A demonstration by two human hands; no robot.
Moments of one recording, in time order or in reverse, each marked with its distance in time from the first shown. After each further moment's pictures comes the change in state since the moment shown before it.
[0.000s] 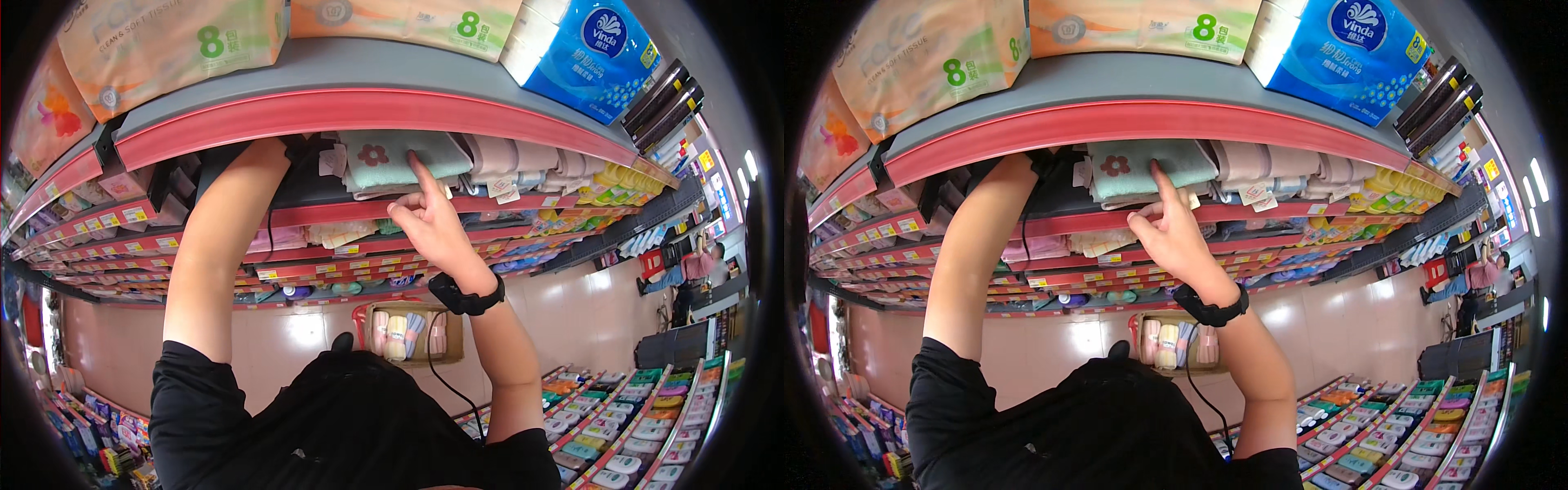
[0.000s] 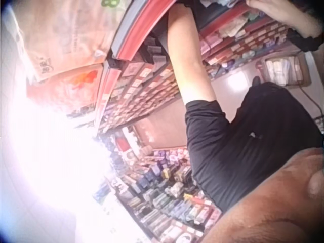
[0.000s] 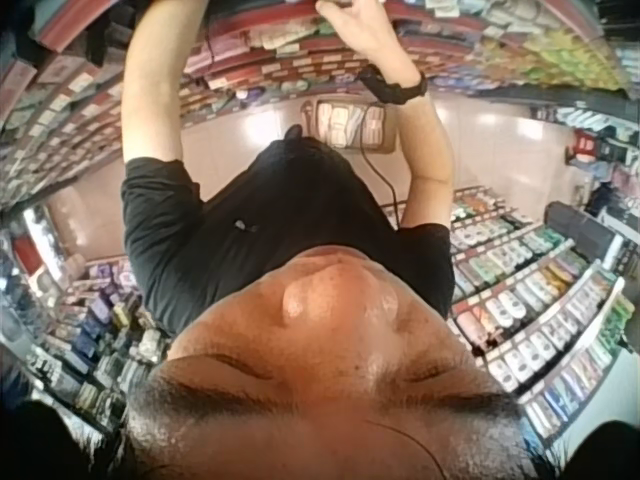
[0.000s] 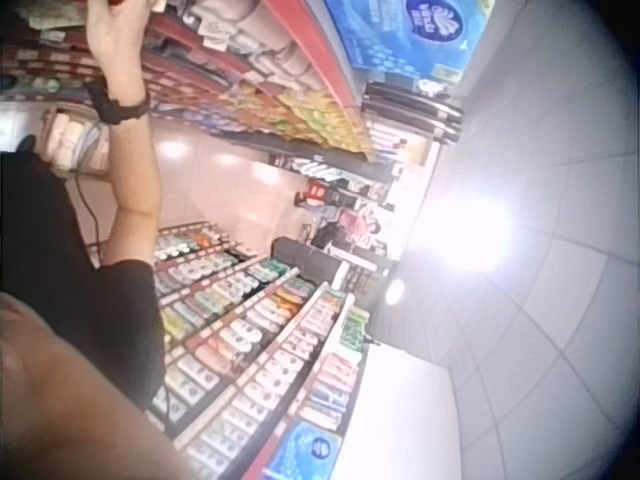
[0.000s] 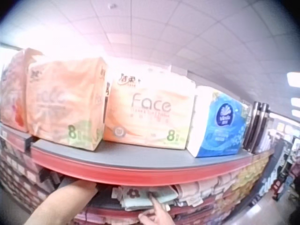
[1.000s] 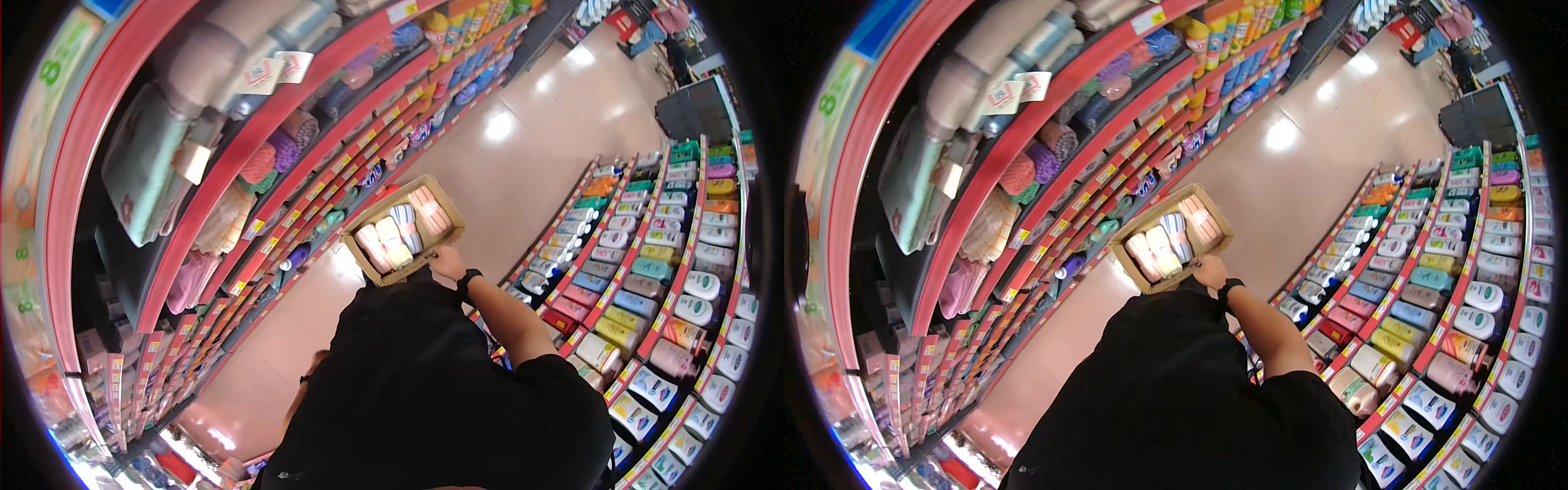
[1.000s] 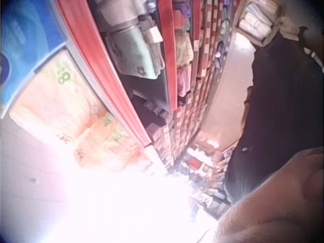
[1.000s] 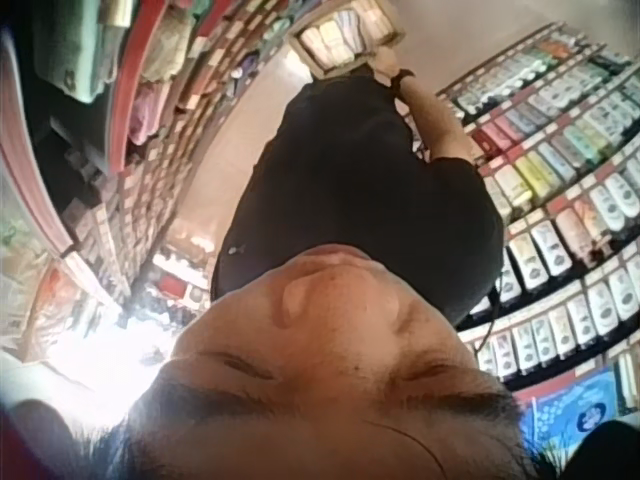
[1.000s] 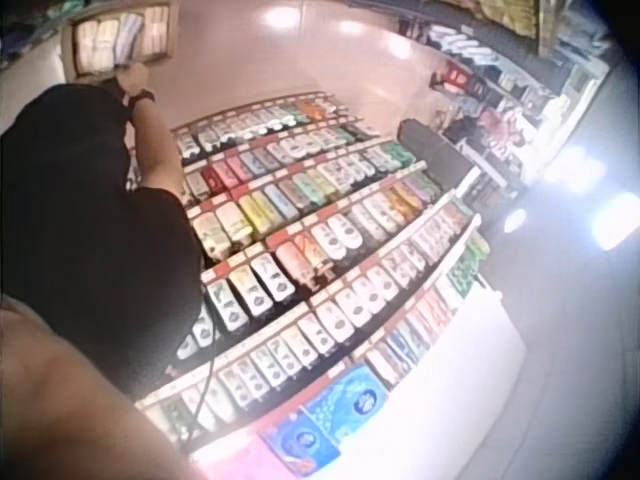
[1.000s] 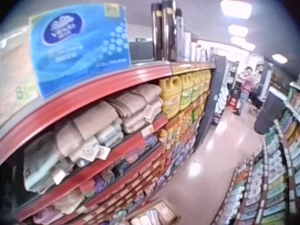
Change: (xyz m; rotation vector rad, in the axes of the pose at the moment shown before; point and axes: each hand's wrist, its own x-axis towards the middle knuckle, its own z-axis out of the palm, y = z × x) left_hand -0.710 0.152 -0.030 -0.241 -1.366 -1.164; right_hand -0.351 0.407 -0.030 -0.371 0.288 0.732
